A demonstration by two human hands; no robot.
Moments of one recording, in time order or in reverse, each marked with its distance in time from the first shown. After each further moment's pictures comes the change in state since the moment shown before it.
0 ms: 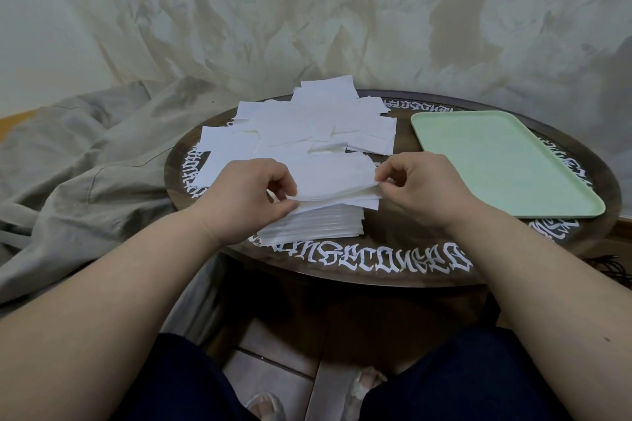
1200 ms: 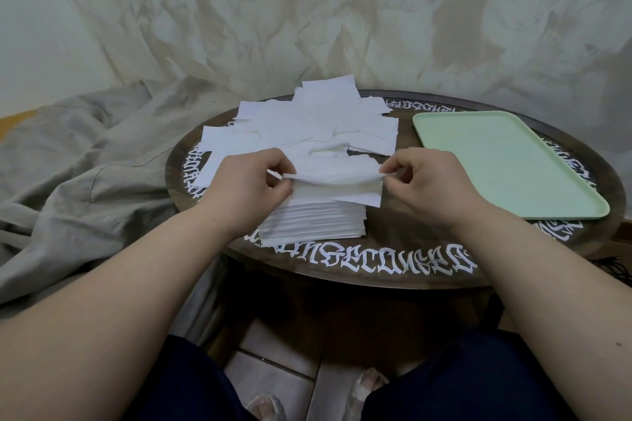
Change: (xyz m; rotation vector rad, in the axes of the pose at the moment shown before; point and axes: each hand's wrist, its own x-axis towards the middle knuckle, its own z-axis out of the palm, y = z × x) left_hand 0.006 0.001 0.005 -0.027 0.139 -0.107; right_hand 0.000 0.000 -0.003 -0.013 0.083 -0.045
